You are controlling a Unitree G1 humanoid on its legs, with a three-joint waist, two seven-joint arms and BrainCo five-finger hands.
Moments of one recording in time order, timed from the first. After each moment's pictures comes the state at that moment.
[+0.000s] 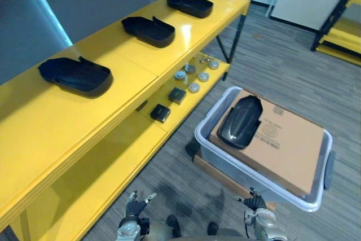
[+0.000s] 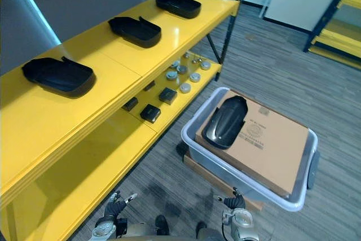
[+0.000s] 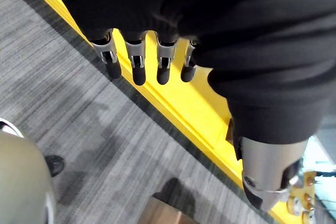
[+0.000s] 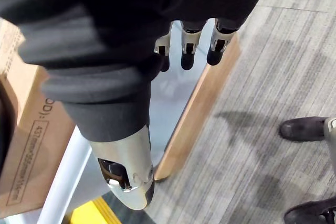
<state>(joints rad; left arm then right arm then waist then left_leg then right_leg) 0.16 0.06 0.08 0.81 0.05 -0.07 0.19 -0.02 -0.06 -0.14 0.93 0.03 -0.05 -0.13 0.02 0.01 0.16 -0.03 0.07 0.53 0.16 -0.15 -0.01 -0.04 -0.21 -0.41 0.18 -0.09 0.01</state>
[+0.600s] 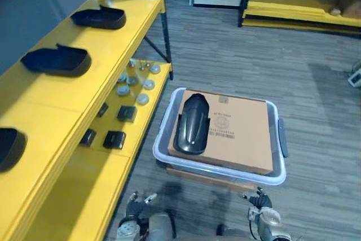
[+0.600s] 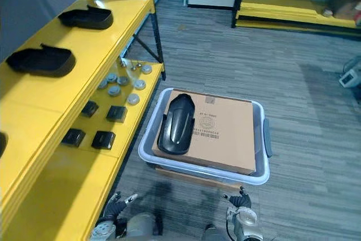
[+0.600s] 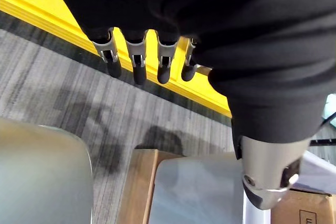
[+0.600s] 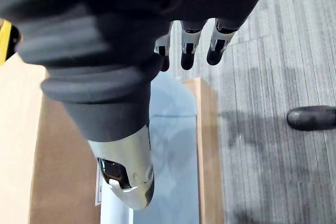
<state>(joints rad) 0.11 0.04 0.07 0.83 0.05 -0.07 0.18 0.00 -0.04 -0.19 0.96 0.13 -0.06 -0.17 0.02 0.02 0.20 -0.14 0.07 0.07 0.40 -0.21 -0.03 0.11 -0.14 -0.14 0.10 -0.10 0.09</state>
